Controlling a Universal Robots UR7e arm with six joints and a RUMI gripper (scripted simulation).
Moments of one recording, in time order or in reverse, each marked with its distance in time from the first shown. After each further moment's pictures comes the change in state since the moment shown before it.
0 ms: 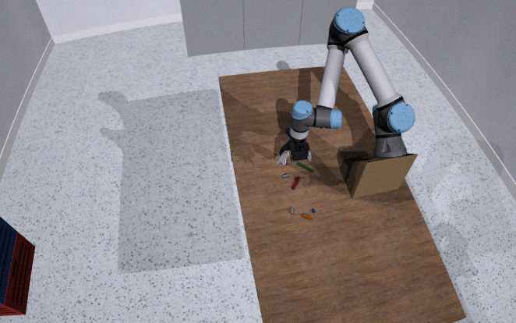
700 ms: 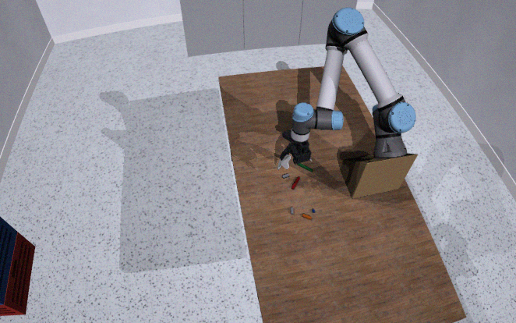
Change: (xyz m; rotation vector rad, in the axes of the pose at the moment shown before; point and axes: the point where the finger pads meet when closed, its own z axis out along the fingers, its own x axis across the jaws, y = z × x) arm -0.002 0.015 -0.001 -0.004 0.003 -0.192
